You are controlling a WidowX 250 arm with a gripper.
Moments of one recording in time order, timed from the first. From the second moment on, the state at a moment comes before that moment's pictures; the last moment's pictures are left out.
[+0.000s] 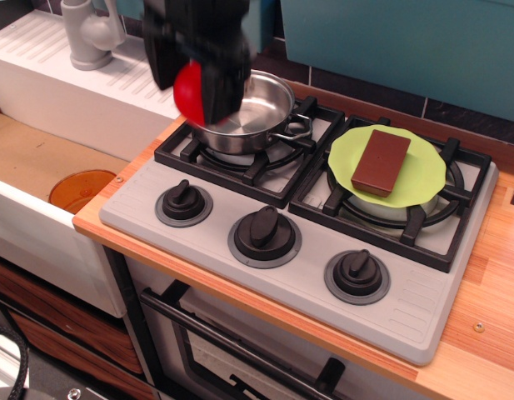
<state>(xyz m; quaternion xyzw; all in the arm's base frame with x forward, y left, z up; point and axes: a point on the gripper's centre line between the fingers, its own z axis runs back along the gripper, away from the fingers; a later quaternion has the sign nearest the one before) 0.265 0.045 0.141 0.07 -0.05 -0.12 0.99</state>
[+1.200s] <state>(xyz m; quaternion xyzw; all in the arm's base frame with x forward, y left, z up) 0.353 0.066 0.099 0.06 -0.04 -0.14 0.99</state>
